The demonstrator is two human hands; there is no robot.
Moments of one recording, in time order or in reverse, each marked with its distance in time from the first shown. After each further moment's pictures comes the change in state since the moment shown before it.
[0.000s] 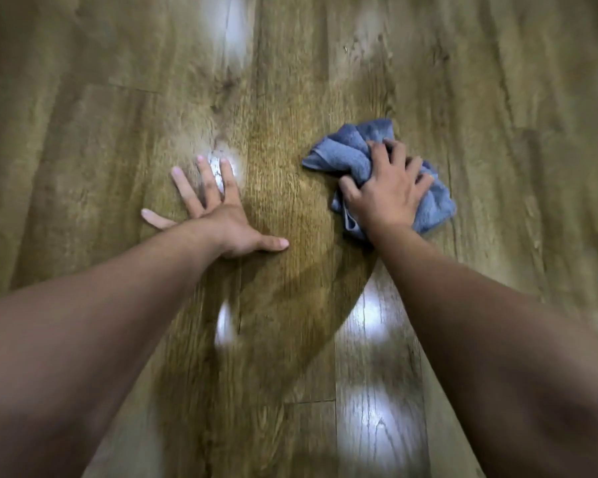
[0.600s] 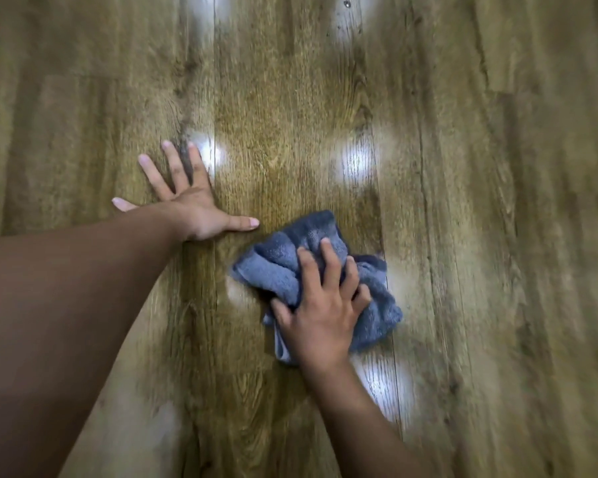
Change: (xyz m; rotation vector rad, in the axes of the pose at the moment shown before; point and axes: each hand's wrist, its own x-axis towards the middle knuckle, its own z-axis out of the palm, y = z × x) left_hand -0.012 0.003 -0.006 0.064 -0.037 0.009; right_hand -0.210 -0.028 -0.043 0.092 -0.220 0.017
